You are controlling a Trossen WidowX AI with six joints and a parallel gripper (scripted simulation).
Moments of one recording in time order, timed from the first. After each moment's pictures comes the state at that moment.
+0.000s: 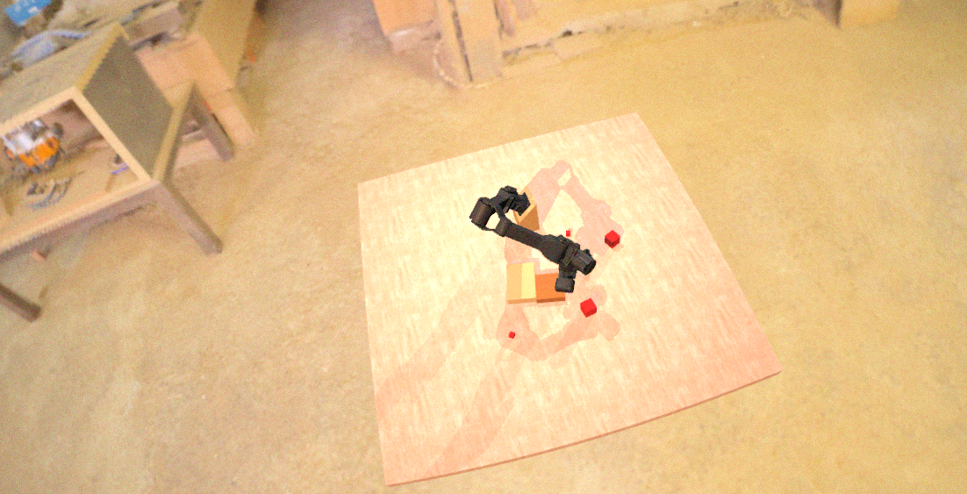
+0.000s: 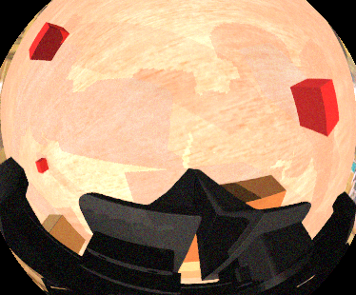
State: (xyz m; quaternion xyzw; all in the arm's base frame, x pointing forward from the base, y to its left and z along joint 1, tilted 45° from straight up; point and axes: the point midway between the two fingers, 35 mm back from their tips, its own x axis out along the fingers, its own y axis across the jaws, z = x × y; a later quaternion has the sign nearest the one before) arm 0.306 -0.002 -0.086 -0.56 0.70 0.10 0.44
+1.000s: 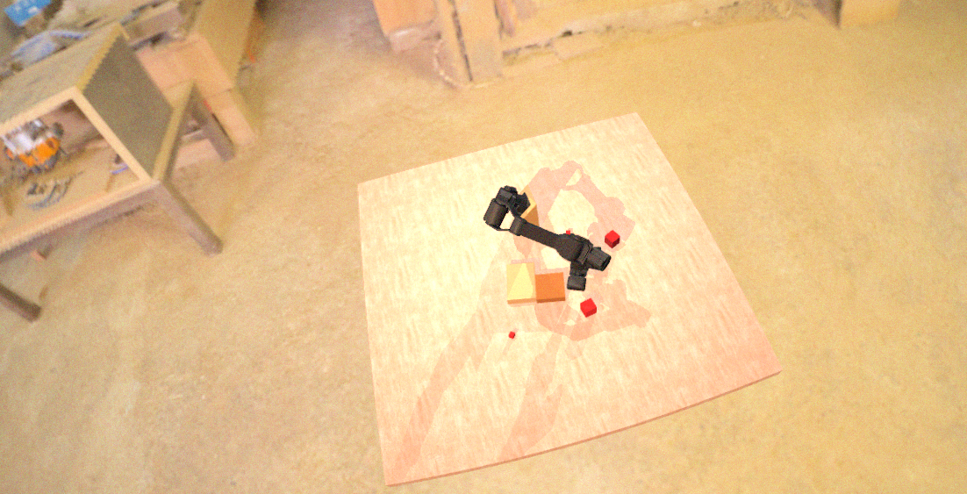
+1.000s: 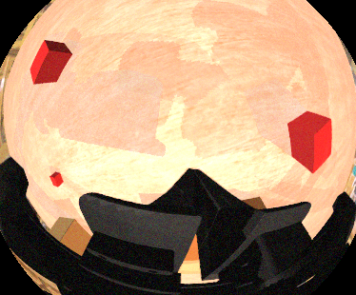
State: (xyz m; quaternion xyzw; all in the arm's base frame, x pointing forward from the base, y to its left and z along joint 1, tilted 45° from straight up) arm 0.318 0.031 -0.100 -0.56 0.71 0.10 0.42
